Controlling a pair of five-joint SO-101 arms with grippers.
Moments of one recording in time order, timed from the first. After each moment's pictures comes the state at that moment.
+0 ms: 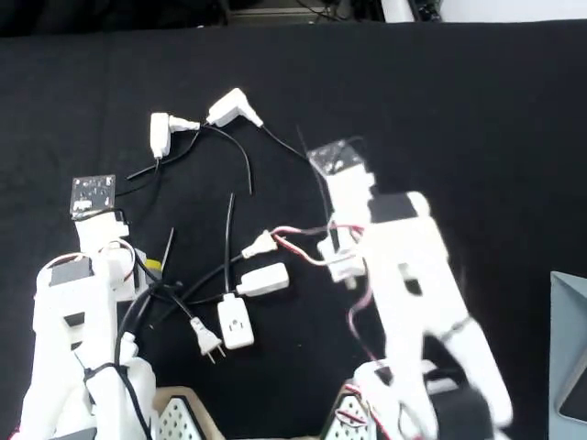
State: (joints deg) left arm -21.3 -40.8 67.0 49.8 -10.1; right arm -11.3 -30.2 41.1 76.3 12.3
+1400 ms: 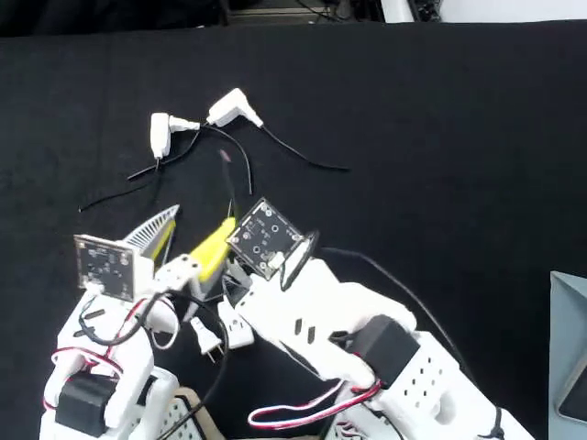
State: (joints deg) left arm 13.7 -103.9 71.3 56.2 2.5; right arm -48.7 -66.2 55.2 60.4 2.6
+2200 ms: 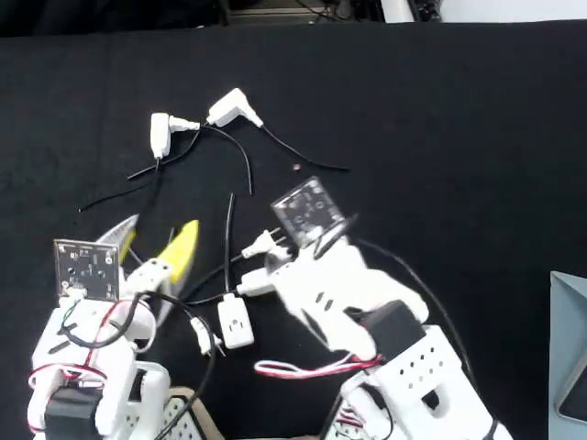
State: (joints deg) left arm -2.0 -103.5 65.8 67.0 -4.7; right arm -32.4 -66.2 61.4 60.4 2.7
